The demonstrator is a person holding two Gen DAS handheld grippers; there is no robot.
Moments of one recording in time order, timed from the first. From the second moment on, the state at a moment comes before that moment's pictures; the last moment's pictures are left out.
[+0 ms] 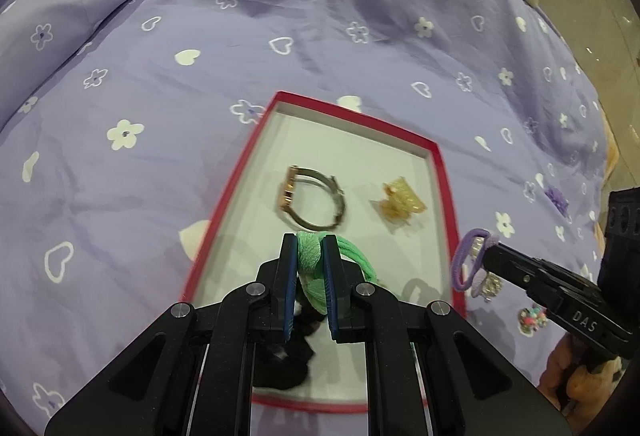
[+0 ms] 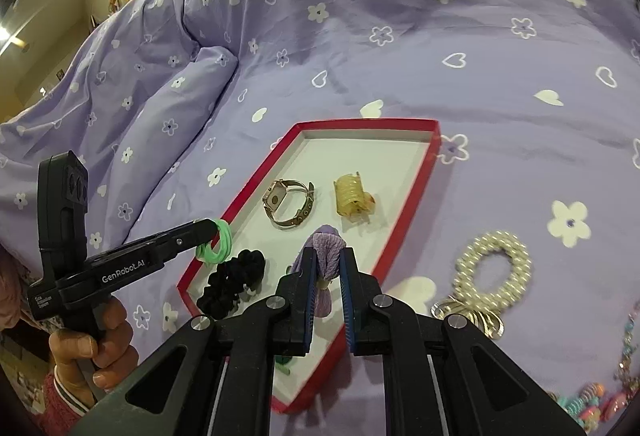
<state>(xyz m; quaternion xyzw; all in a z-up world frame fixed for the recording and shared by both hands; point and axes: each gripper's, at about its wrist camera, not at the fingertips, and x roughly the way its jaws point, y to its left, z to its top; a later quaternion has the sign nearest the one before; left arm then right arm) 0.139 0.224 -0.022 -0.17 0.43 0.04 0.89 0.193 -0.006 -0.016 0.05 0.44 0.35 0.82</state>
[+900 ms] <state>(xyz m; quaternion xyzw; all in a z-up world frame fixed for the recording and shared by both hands) 0.183 0.238 -0.073 -0.14 0.48 0.07 0.86 0.225 0.052 -0.060 -0.05 0.48 0.34 0.81</state>
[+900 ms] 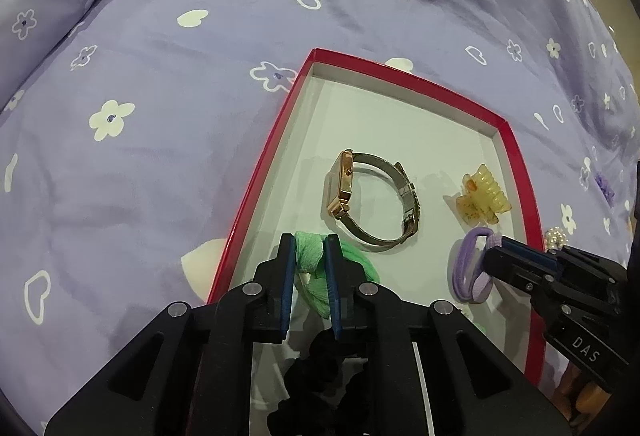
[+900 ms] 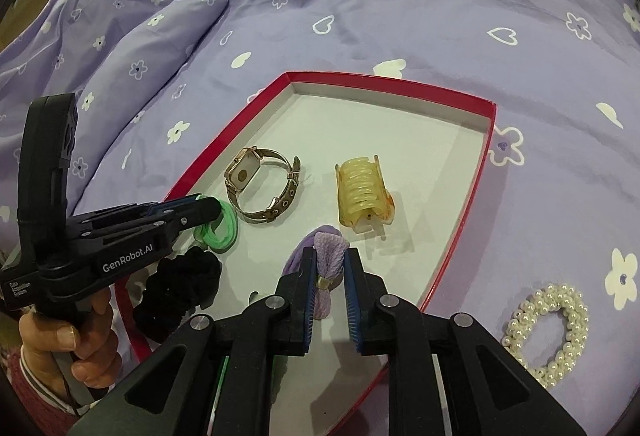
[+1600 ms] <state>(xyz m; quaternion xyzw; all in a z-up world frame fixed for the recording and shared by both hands) 0.153 0.229 -0.041 -0.14 0.45 0.07 0.88 0.204 0.017 -0.024 0.00 0.45 0.35 0.82</state>
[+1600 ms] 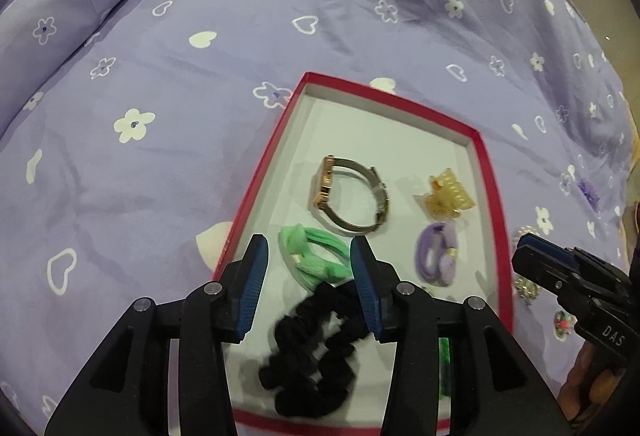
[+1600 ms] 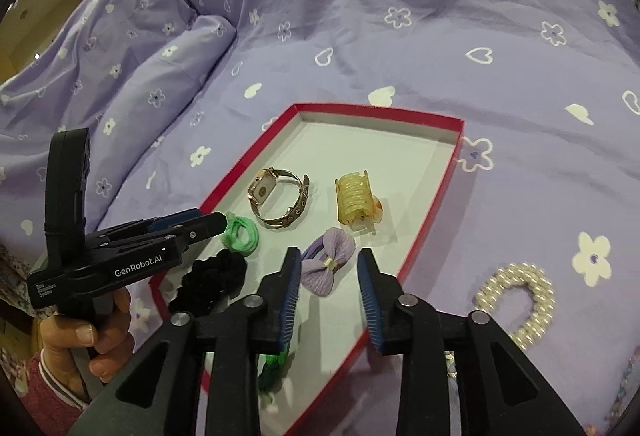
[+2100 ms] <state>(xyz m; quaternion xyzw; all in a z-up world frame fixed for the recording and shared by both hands) 0.118 0.183 -0.009 -0.14 0.43 0.03 0.89 0.166 -0.050 -0.001 0.04 0.43 0.33 0.84</state>
